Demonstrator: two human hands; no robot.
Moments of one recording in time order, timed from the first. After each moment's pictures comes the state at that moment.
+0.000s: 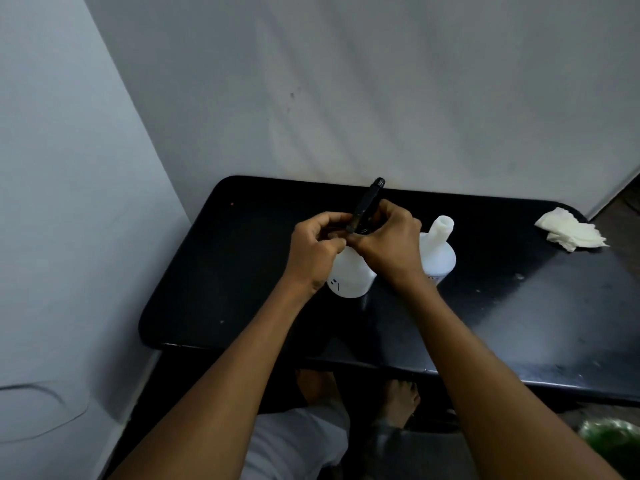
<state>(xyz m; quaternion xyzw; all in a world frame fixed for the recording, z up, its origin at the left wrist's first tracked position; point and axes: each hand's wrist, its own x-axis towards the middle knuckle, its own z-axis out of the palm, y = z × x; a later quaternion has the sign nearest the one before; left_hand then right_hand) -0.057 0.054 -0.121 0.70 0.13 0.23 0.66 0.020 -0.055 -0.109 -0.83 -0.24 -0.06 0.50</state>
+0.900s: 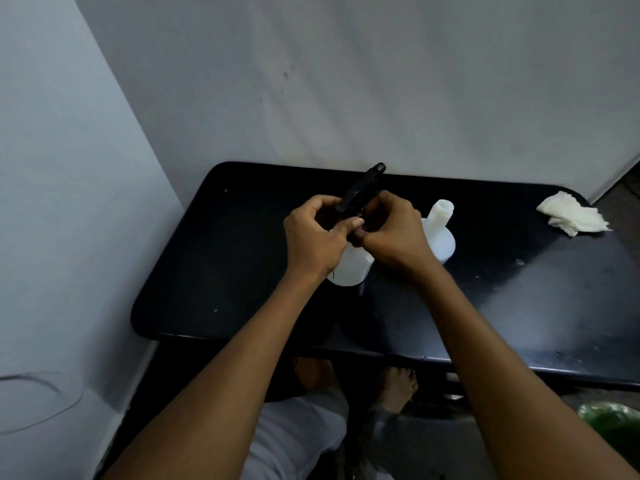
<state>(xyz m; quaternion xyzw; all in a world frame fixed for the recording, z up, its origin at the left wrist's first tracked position) -0.046 0.043 -0.130 0.74 0.19 0.34 0.54 0.026 -0.074 -0.111 -0.84 -0.26 0.04 0.48</state>
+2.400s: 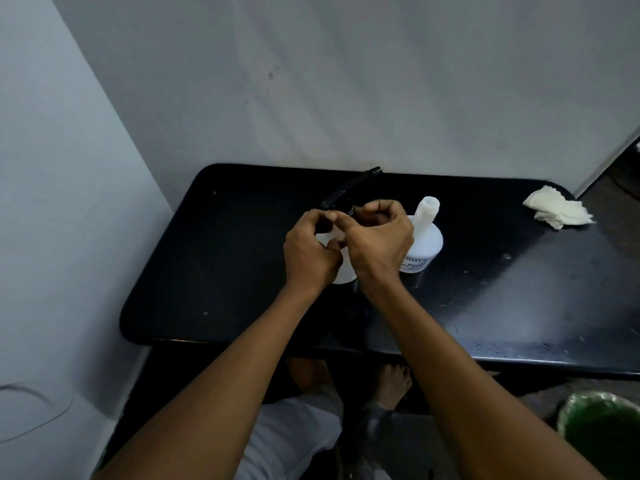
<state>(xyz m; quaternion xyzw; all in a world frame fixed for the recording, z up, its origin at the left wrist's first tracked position) -0.042 0.033 -0.164 0.79 0.21 0.30 0.48 0.001 -0.052 -0.136 -0.71 -0.05 -0.07 0.70</state>
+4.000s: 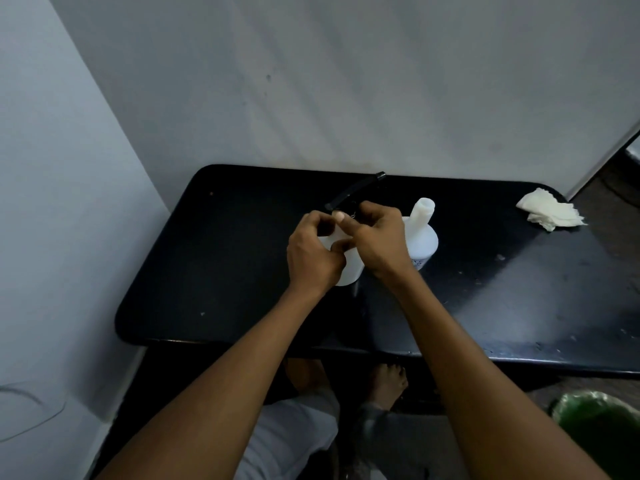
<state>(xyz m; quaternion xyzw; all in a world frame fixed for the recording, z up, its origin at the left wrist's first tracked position) -0.040 0.024 -0.163 0.79 0.21 0.30 0.49 0.019 -0.070 -0.128 -0.75 -0.21 0.05 0.62</state>
